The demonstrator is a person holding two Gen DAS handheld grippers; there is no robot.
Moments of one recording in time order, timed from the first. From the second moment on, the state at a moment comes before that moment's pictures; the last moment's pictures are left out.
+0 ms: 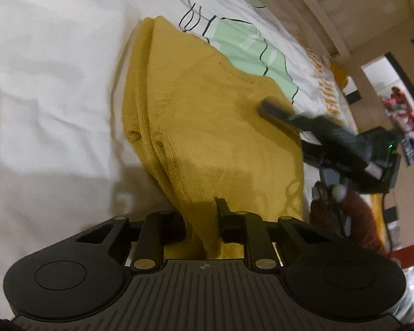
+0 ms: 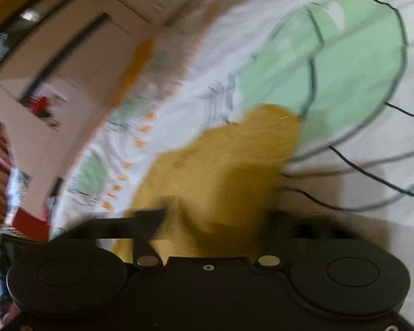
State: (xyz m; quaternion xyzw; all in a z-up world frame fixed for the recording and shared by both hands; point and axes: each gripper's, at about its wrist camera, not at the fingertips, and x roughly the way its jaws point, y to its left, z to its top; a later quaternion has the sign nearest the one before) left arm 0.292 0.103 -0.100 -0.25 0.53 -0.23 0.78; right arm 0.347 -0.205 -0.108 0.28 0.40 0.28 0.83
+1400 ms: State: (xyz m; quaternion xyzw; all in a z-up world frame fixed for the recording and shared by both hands) left arm 0.089 0.068 -0.023 -0.11 0.43 -0.21 0.87; right arm 0.125 -0.251 -0.055 0.15 0.31 0.15 0.93
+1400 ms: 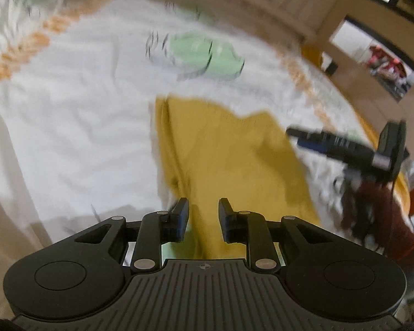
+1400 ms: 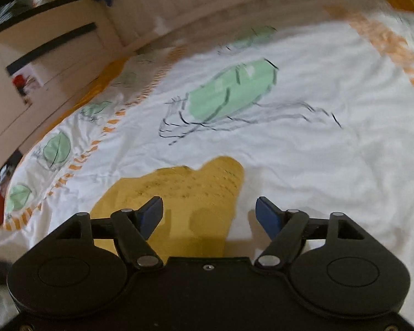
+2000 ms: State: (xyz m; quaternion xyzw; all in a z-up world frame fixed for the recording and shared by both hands) left arm 0.183 0.007 -0.040 -0.02 0.37 -0.15 0.92; right arm 0.132 -0.248 -0.063 0.13 0.30 0.14 0.93
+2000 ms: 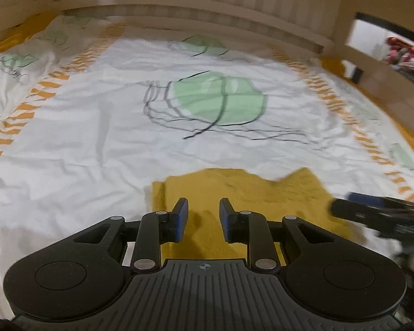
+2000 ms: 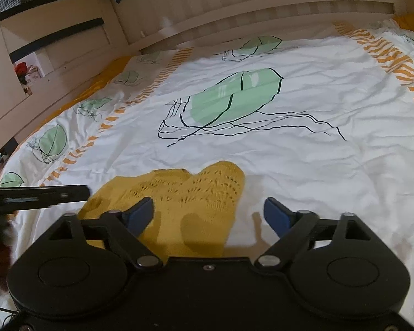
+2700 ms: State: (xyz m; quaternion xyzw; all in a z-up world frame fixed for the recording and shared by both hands) left arm 0.189 0.032 -0.083 -0.06 0.39 -0.08 0.92; right arm 0.180 -0.241 -0.096 0.07 0.36 0.04 0.93
